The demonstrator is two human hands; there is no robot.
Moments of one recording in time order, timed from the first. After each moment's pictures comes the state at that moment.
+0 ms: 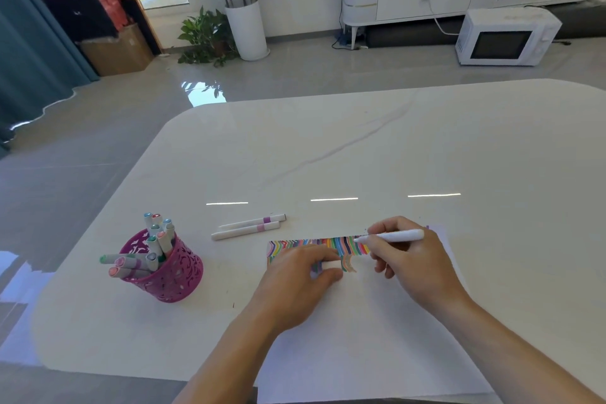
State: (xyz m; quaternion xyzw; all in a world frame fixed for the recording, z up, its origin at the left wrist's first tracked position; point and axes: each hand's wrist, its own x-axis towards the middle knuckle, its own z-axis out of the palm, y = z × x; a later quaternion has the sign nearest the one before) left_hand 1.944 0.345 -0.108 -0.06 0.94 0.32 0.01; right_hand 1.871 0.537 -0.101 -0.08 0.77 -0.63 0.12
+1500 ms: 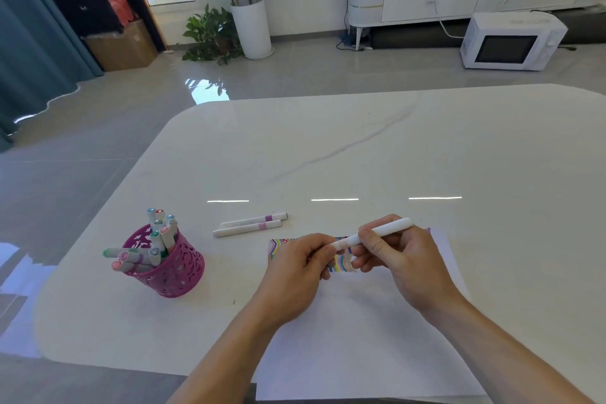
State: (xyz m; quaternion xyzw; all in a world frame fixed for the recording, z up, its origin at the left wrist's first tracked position) left_hand 1.945 0.352 -0.091 -0.07 0.87 0.48 -0.03; right_hand 1.877 0.528 -0.096 -0.12 0.65 -0.73 0.16
